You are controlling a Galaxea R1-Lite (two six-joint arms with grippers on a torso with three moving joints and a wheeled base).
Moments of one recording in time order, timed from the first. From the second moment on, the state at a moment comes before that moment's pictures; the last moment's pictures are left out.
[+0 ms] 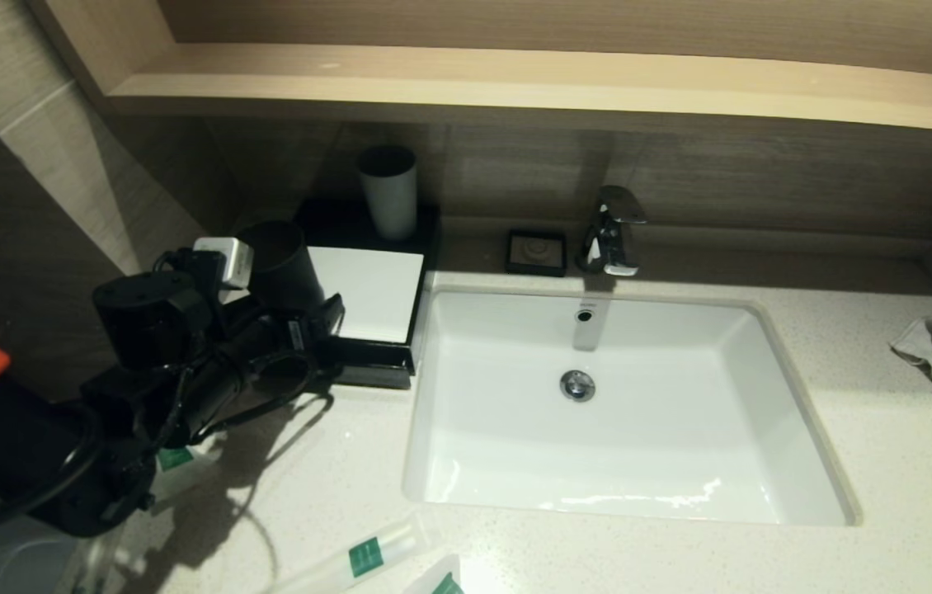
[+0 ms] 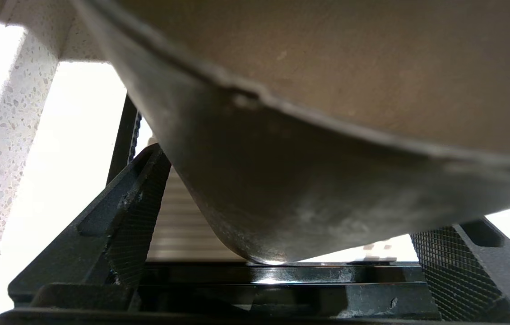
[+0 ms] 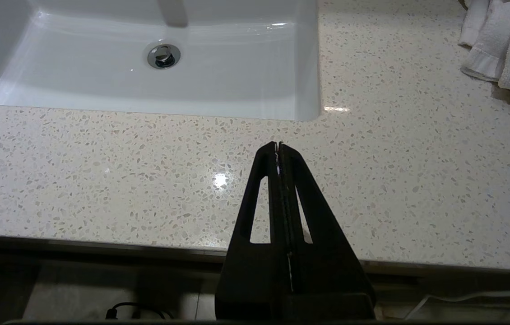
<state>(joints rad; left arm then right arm) -0.27 1.83 -0.65 -1.19 0.09 -0.03 0.00 0.00 -0.01 0.03 0.00 -0.01</state>
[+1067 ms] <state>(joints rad) -0.27 1.87 -0.64 -1.27 0.09 0.06 0.00 0.00 -0.01 0.03 0.00 -0.01</state>
